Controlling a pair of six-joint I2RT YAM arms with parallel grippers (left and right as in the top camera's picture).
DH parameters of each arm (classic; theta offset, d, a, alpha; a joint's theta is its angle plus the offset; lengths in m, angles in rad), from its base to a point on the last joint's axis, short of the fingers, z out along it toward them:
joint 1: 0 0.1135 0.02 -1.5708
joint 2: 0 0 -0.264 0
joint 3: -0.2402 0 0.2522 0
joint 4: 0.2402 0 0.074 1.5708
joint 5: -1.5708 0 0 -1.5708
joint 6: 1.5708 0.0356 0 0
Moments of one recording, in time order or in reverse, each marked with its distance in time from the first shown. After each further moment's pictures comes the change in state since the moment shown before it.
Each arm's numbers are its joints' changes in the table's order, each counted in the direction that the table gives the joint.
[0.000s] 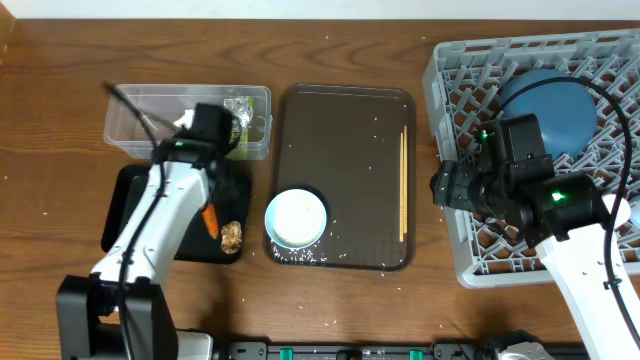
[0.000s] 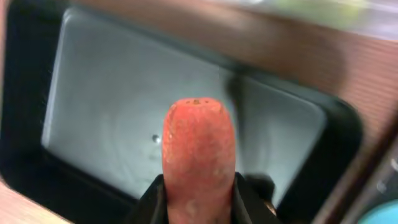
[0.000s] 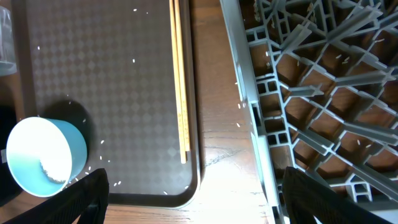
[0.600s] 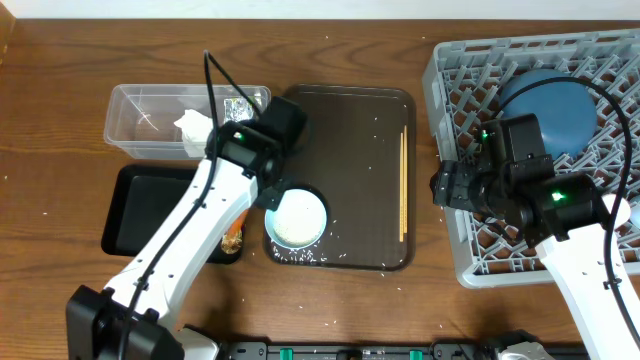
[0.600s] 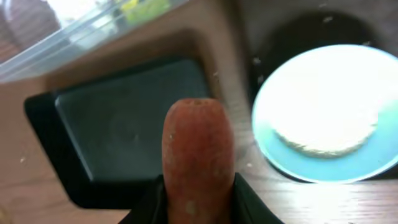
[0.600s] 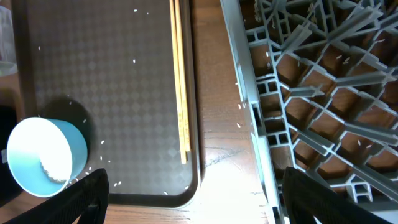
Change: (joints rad) left arm -0.341 0.002 -0.273 0.340 0.006 0.300; right arm 0.000 0.000 0.000 0.000 0.000 0.000
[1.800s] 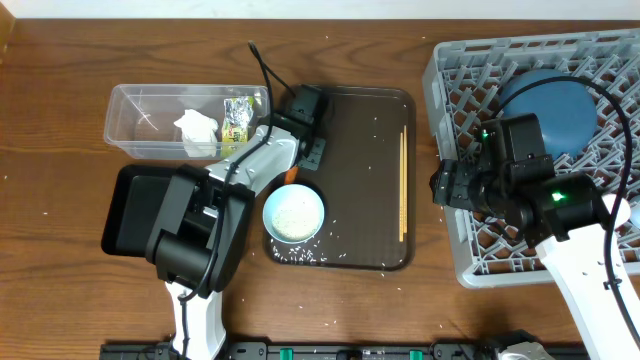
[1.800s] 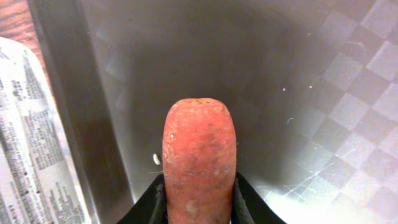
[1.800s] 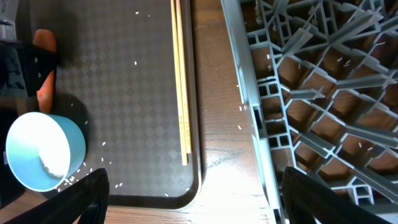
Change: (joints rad) left arm 0.027 0.489 -0.005 -0.713 -0.158 -0.027; right arm 0.000 0.000 0.000 -0.008 0.000 0.000
